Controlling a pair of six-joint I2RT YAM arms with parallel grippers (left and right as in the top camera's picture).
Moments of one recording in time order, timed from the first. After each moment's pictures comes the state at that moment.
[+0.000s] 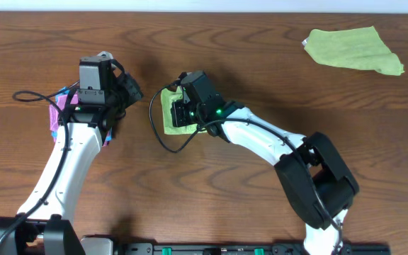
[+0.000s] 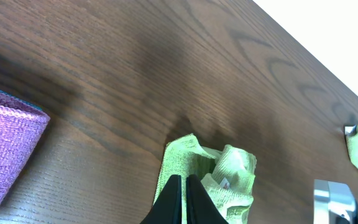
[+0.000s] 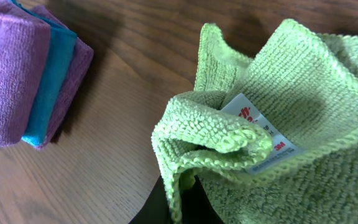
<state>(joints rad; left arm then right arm) -0.07 1.47 1.03 -0.37 0.18 -0.63 0.69 2.01 1.32 -0.15 -0.24 0.52</state>
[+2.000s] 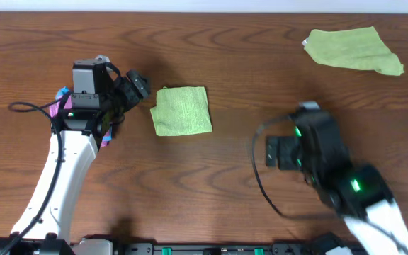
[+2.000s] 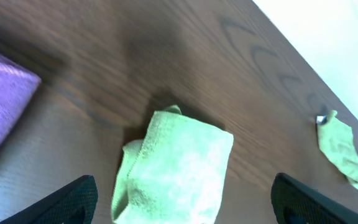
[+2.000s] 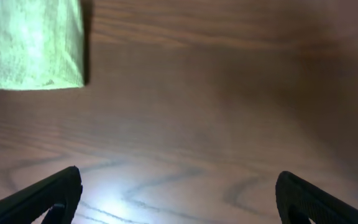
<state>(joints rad) -0.05 1.39 1.03 -0.46 0.26 -0.70 0.41 0.92 0.89 -0.90 0.15 0.37</state>
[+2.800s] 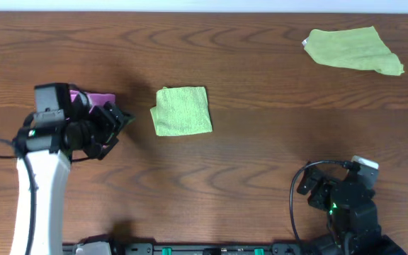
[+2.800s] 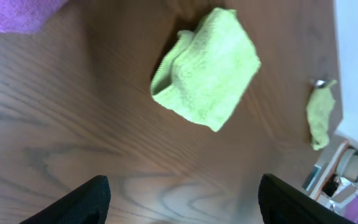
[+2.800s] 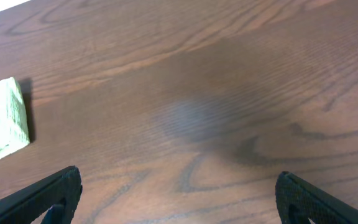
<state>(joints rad) 0.16 1.24 1.04 -0.94 0.53 -0.71 0.39 0.38 0.64 -0.99 0.41 0.62</state>
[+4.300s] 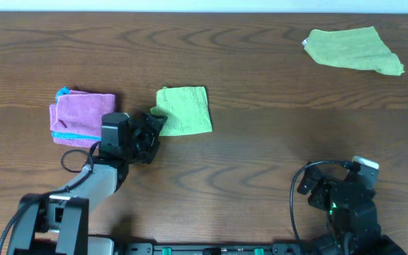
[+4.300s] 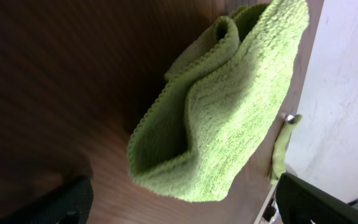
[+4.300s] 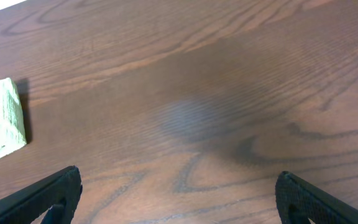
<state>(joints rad) -0.12 1.51 0.45 0.30 0.45 -1.31 0.39 0.38 0.63 -0.99 0.42 0.62</state>
